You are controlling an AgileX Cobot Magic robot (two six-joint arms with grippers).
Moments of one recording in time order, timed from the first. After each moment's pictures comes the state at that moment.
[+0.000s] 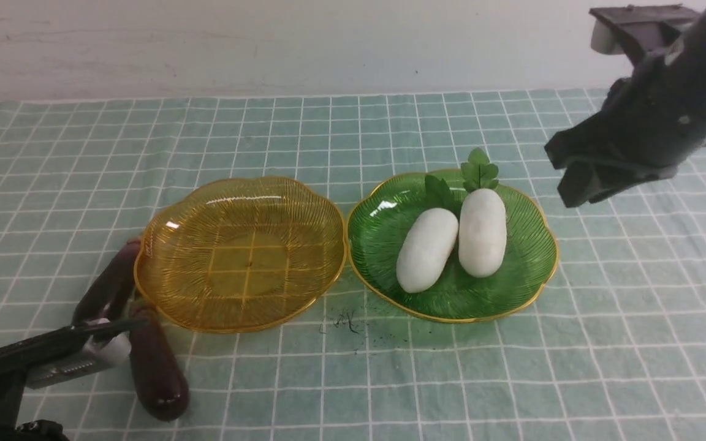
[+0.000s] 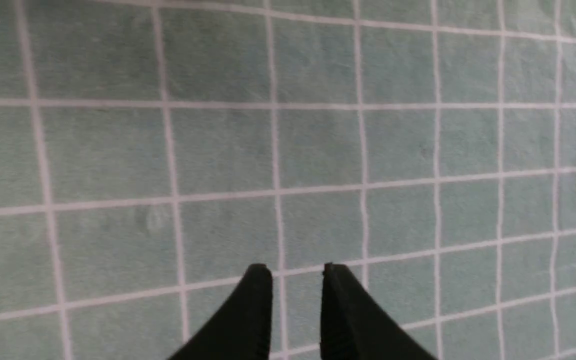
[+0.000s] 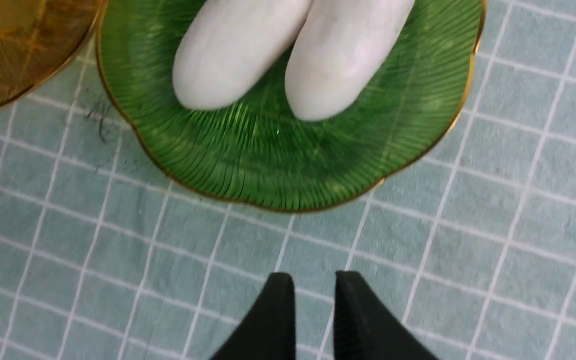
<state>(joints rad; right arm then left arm) 0.26 1.50 -1.43 0.19 1.24 -0.09 -0.04 0.90 -0.47 -0.48 0.92 0.11</state>
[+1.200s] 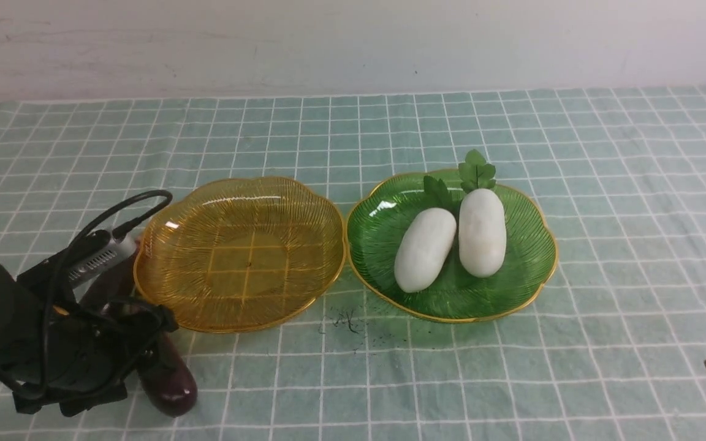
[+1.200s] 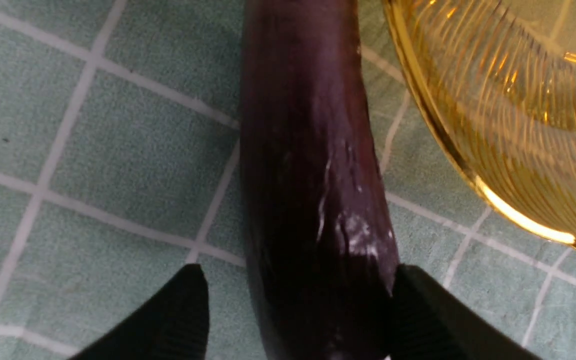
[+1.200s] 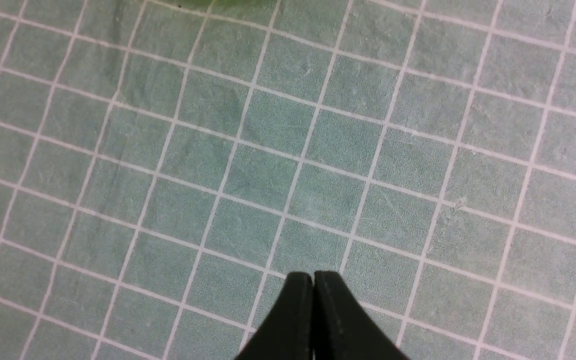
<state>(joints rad) 0.26 0.94 -0.87 0.15 1.18 -0.09 -0.04 1.49 -0.65 -0.37 0.43 -0.23</state>
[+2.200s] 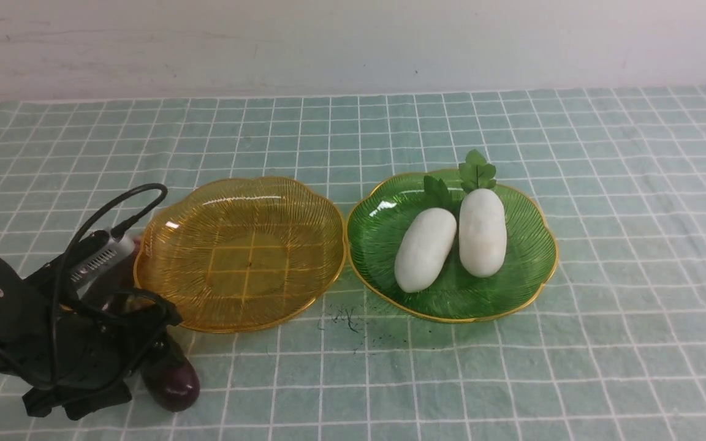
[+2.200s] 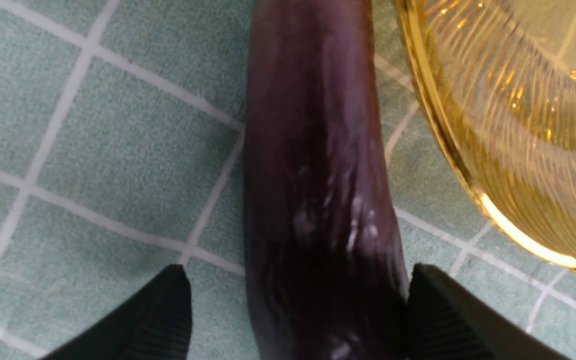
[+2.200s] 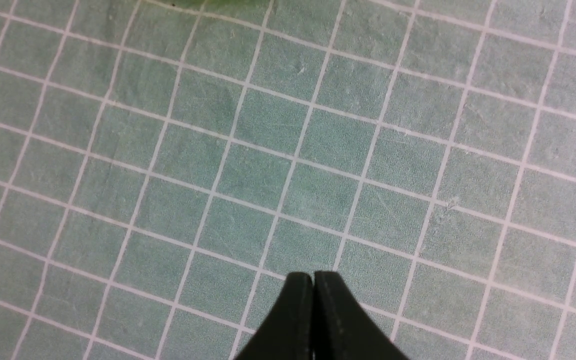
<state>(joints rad) 0.26 0.94 -0.87 0.14 1.18 -0.09 -0.04 1.51 -0.65 -0.43 0.41 -0.24</state>
